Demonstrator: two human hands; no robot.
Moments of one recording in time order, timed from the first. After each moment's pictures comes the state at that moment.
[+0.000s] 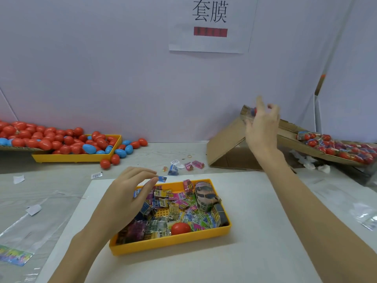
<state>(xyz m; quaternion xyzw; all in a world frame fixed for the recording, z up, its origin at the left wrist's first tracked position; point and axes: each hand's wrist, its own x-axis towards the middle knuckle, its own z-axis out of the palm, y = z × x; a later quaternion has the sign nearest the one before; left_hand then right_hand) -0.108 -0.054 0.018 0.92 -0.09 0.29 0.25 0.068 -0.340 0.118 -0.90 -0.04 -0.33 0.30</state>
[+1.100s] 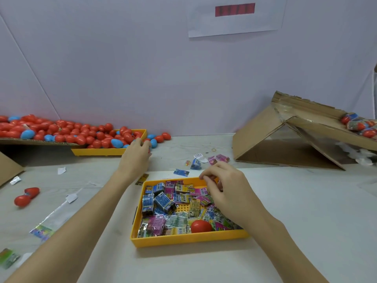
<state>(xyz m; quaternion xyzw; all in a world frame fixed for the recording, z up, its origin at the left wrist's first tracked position) 0.001 0.034 0.003 0.97 0.11 0.21 0.04 -0.033 -0.276 0.013 -0.85 -0.35 -0.12 0.37</state>
